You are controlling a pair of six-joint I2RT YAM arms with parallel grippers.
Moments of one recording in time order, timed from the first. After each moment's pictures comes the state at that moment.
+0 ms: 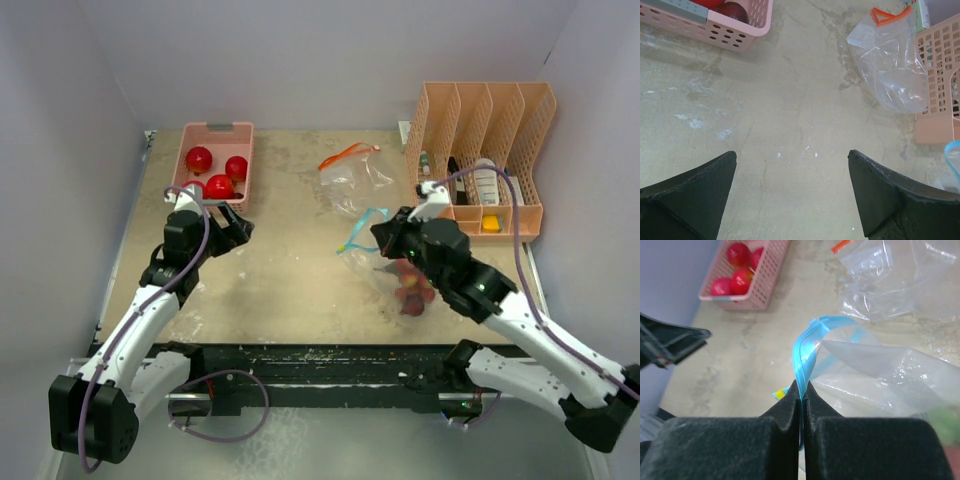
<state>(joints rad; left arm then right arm) -0.19 0.93 0.61 -0.14 0.04 -0.62 0.78 0.83 0.86 -0.31 0.33 0.59</state>
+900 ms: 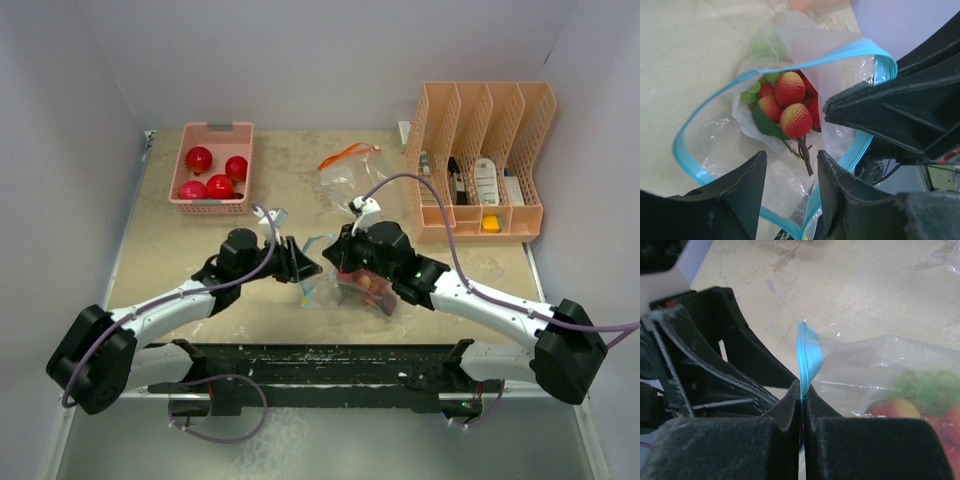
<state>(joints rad) -0.58 1.15 0.49 0.32 0.41 -0.72 0.84 1.21 0.75 0.08 0.03 0.52</state>
